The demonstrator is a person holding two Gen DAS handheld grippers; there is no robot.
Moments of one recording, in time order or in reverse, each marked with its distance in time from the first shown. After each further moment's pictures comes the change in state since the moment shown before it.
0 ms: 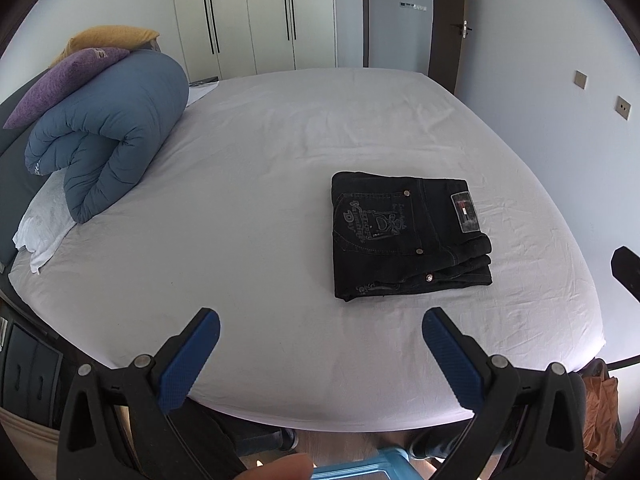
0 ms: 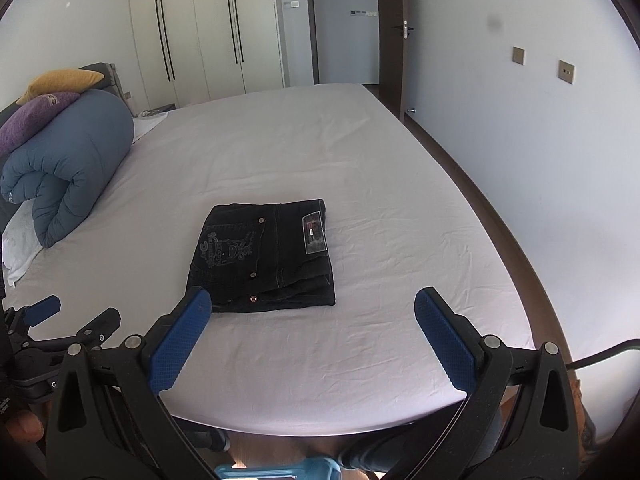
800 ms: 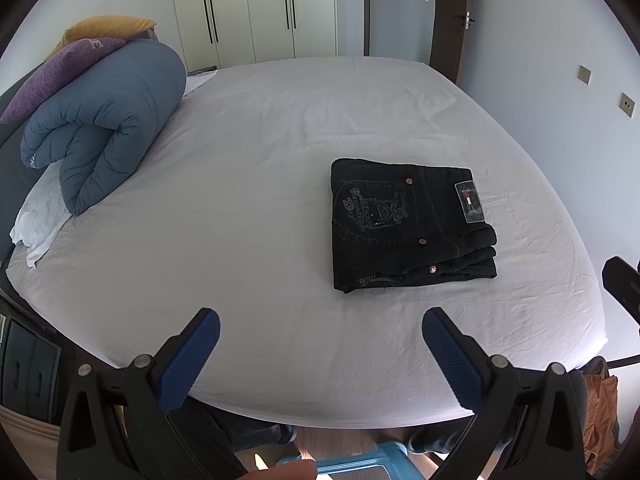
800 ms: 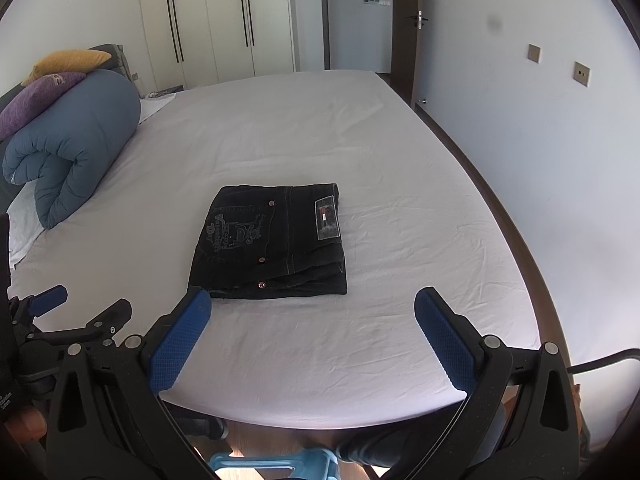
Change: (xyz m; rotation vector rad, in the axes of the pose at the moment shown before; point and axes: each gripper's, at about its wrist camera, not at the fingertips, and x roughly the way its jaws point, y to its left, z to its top) left arm 0.012 0.000 -0.003 -0.001 0.032 -0.003; right arm 0.017 0.016 -0.002 -0.040 0.053 0.018
